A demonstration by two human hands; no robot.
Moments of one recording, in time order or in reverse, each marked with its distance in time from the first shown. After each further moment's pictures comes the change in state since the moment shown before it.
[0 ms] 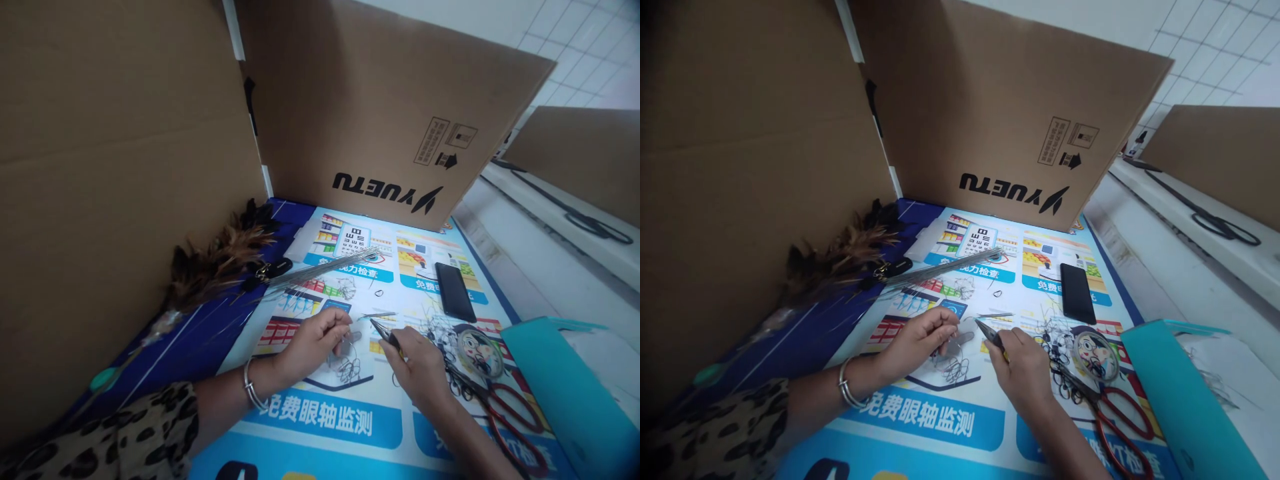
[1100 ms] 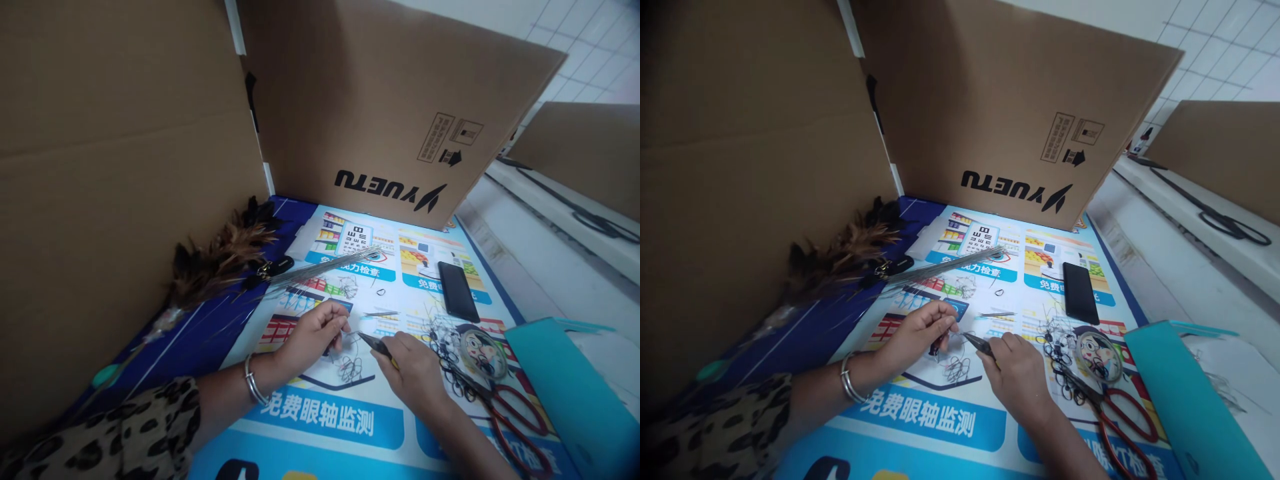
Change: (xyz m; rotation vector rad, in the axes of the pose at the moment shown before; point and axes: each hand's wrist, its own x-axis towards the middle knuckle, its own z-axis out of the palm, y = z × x) left_hand 0.005 -0.010 -0.002 -0.197 0.019 -0.049; right_hand -0.003 -0.002 0.008 -0.027 -0.019 -0.130
